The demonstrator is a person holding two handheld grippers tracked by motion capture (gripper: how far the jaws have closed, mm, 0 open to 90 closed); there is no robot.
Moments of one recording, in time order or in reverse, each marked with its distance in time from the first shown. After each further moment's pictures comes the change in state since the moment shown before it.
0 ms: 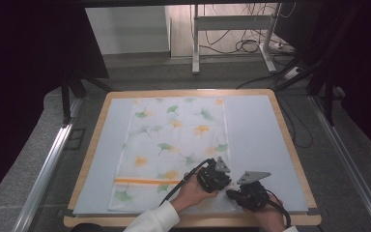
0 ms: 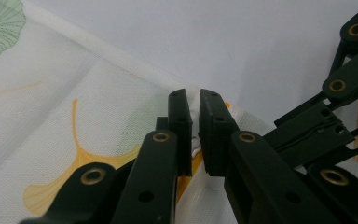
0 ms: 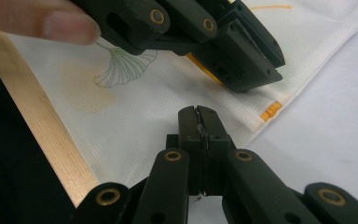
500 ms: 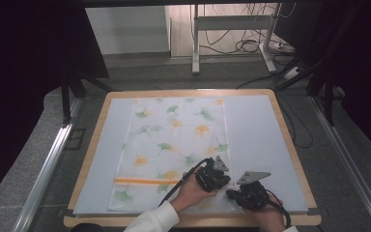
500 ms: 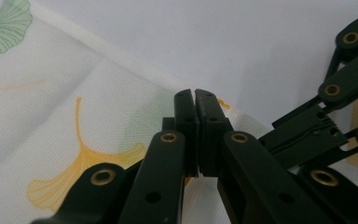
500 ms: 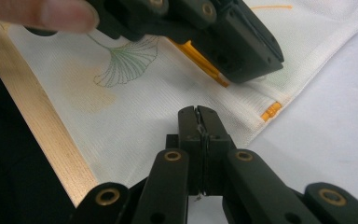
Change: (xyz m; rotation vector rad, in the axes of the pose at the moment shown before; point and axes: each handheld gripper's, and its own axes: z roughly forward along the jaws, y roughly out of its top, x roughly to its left) left arm 0.003 -0.001 -0.004 -0.010 -0.019 -0.031; right arm 0.000 0.000 0.000 0.001 0.000 -0.003
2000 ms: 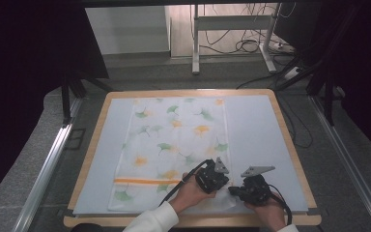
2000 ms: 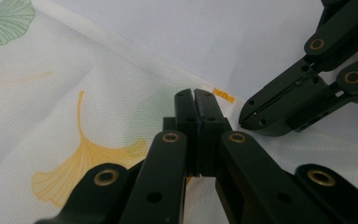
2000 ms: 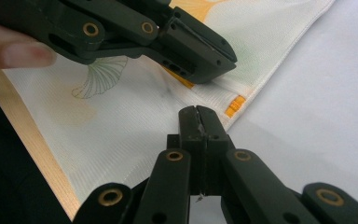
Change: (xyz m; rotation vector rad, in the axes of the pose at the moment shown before) left arm -0.004 -0.002 0.001 0.021 0.044 0.034; right arm -0.017 0.003 0.000 0.005 0.019 0.124
